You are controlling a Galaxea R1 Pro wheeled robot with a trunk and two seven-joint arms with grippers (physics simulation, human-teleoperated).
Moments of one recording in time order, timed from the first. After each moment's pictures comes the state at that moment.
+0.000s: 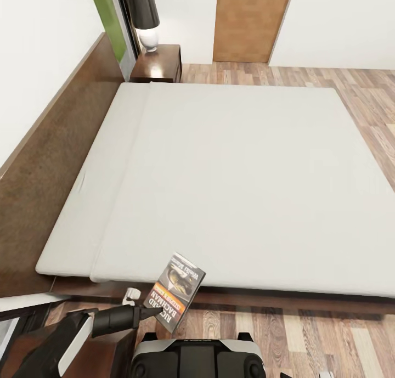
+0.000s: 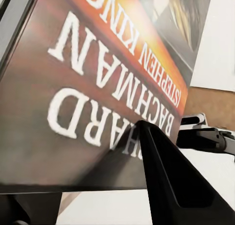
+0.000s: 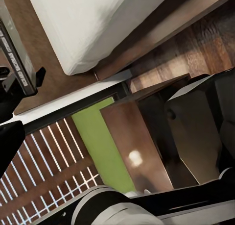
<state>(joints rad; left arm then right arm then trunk) -0.38 0.23 -0.13 -0.92 0.39 0.57 -1.08 -0.04 -0.37 0.07 -0.69 -0.78 0.36 1.18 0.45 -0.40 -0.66</state>
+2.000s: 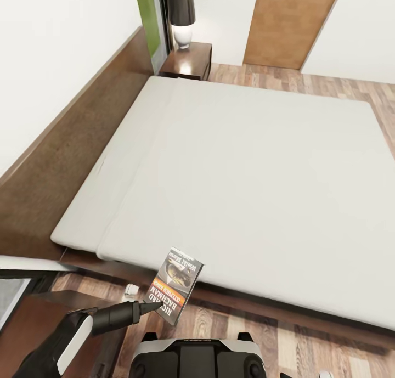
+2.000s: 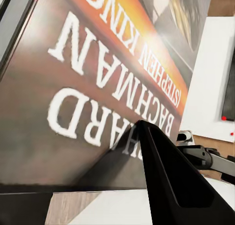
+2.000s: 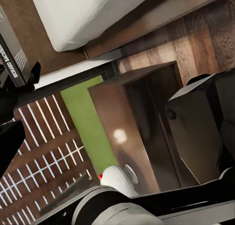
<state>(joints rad) -0.38 0.22 -0.13 -0.92 0.48 0.57 -1.07 -0.04 -0.37 0.07 -0.69 -0.78 0.36 1.18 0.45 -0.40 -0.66</state>
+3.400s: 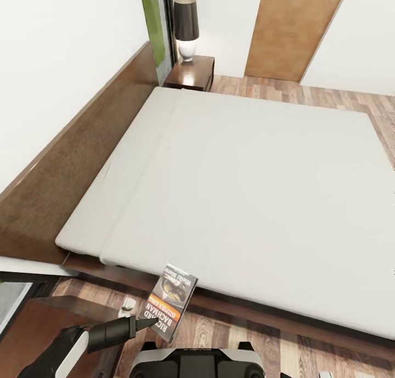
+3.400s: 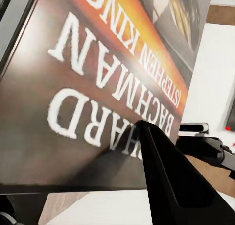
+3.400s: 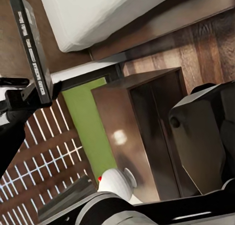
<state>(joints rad) -0.38 0.23 -0.13 -0.75 0.47 0.56 -1.07 -0.04 -0.37 0.07 -0.69 -0.78 0.36 1.18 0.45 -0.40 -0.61</state>
